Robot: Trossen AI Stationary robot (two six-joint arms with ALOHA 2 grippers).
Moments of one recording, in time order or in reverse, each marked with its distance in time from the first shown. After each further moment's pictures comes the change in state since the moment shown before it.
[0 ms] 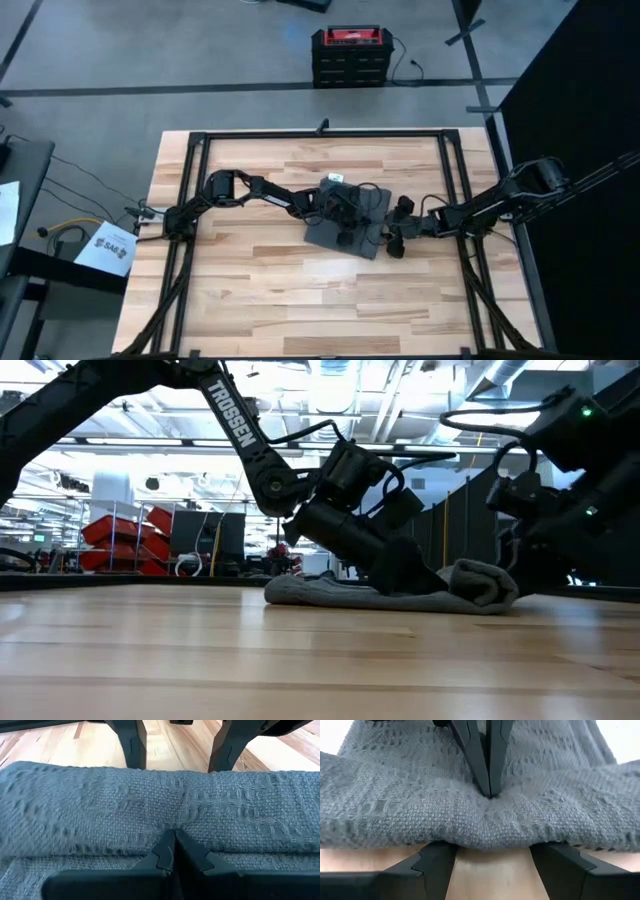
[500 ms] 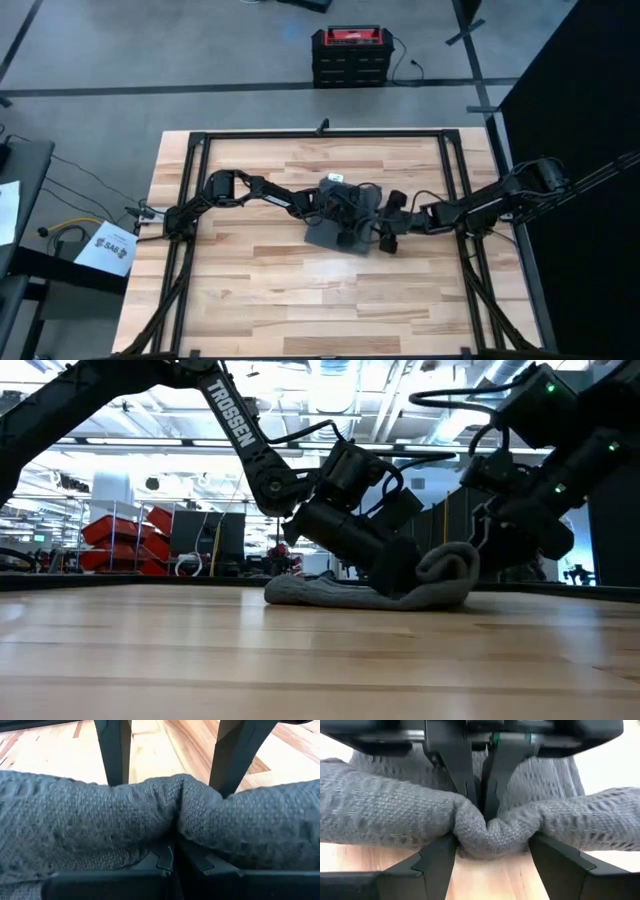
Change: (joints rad) left arm -0.001 -0.007 -0.004 -0.003 0.004 0.004; right arm -0.028 -0.002 0.140 -0.123 0.020 -0.114
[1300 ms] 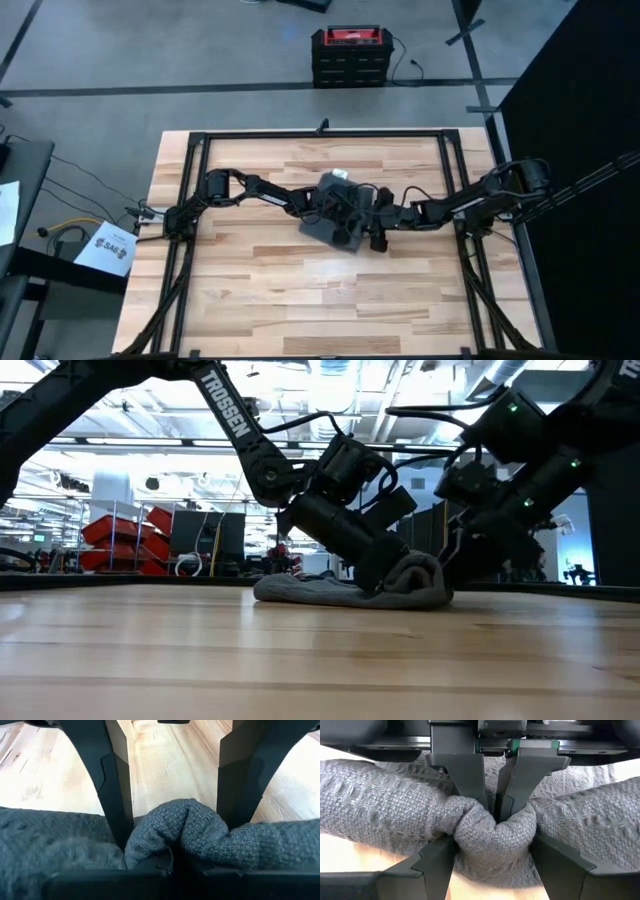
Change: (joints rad) left arm -0.010 -0.055 -0.004 -0.066 -0.020 0.049; right arm -0.106 0.185 0.036 0.230 -0.135 -0.103
